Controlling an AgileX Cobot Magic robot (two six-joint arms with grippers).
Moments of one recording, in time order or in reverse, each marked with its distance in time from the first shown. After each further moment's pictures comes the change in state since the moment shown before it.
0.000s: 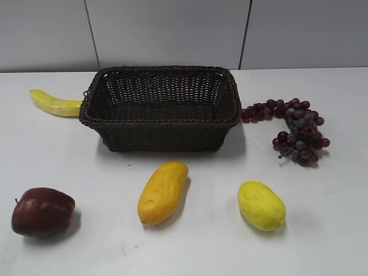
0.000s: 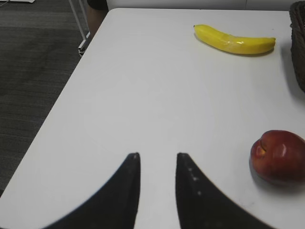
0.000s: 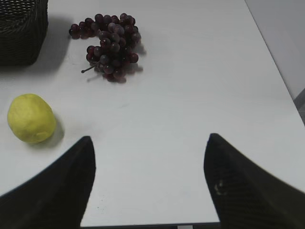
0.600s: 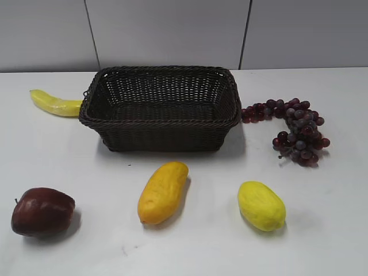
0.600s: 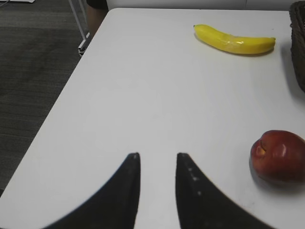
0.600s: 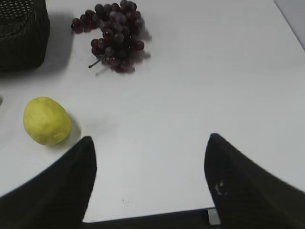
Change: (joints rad) left arm 0.000 0.000 0.000 0.000 0.000 0.000; right arm 0.000 0.161 -0.024 0.022 -0.012 0.142
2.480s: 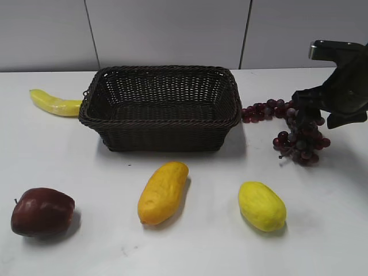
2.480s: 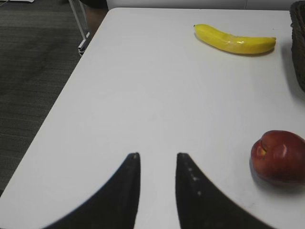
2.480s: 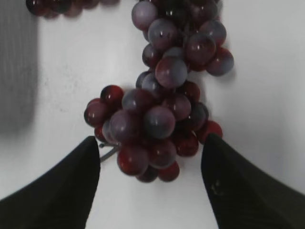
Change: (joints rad) left arm 0.000 0.000 0.000 0.000 0.000 0.000; right arm 0.101 1.647 -0.589 0.072 -0.489 -0.055
